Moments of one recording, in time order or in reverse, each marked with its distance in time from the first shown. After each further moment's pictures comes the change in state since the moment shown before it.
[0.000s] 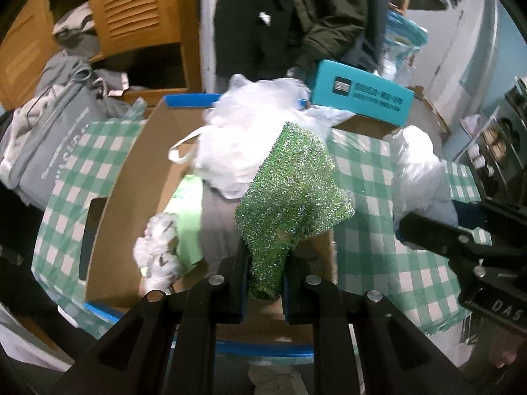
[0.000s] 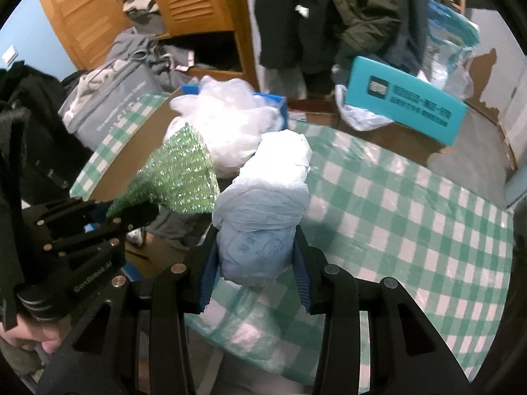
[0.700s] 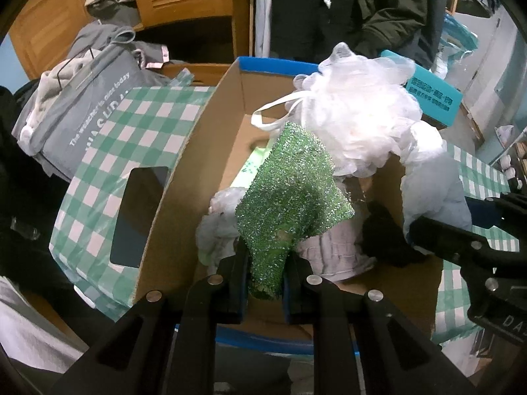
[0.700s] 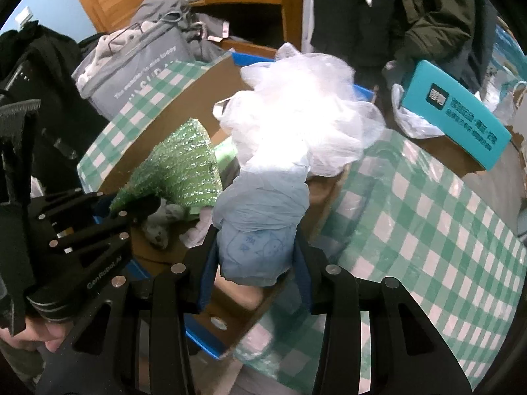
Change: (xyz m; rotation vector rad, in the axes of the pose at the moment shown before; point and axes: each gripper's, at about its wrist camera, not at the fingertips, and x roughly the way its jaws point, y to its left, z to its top) left arm 0.029 0.073 -0.013 -0.074 0.070 0.122; right arm 0.062 0.066 0.019 -0.098 0.103 0.049
